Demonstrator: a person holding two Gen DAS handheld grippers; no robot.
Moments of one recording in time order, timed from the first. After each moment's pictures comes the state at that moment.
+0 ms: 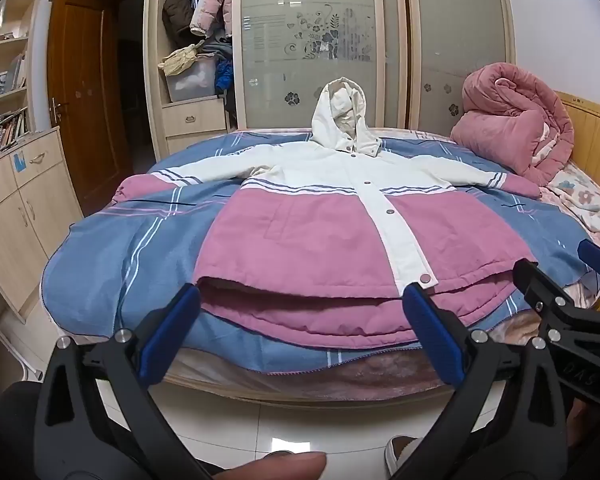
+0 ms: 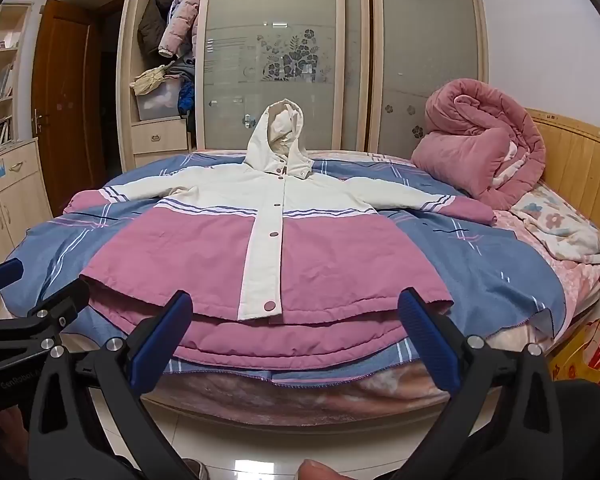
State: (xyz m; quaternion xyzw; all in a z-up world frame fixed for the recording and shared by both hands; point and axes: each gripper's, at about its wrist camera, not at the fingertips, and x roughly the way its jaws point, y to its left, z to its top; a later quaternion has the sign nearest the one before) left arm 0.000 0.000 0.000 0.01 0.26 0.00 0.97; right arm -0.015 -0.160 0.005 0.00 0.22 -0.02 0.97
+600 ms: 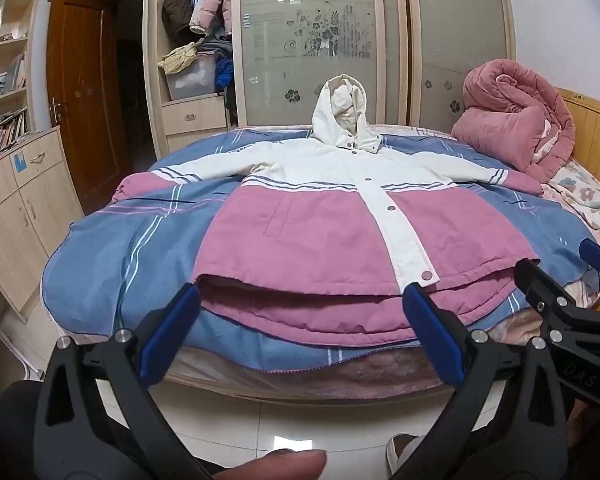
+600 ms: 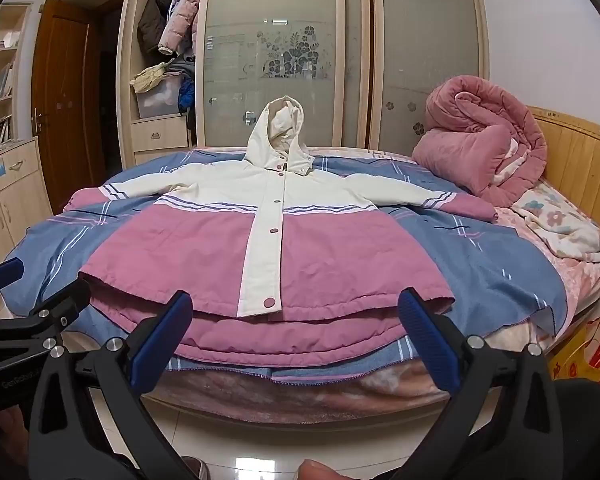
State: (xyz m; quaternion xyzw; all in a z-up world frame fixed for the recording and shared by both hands) left arm 0.002 0.000 -0.004 0.02 0.26 0.00 0.97; right arm -0.014 -0.159 0.003 0.00 0.23 -0.02 0.97
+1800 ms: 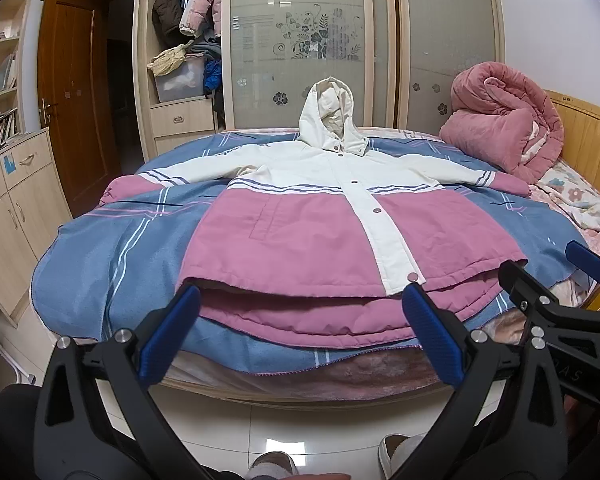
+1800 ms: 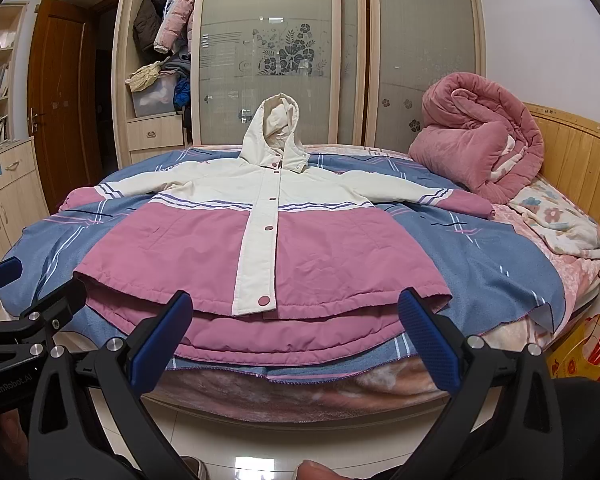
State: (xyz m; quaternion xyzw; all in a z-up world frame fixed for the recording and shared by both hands) left arm 0.002 -0.003 -0.004 0.02 0.26 -0.03 0.97; right arm -0.011 -0.161 0.000 0.00 0.23 -0.03 0.97
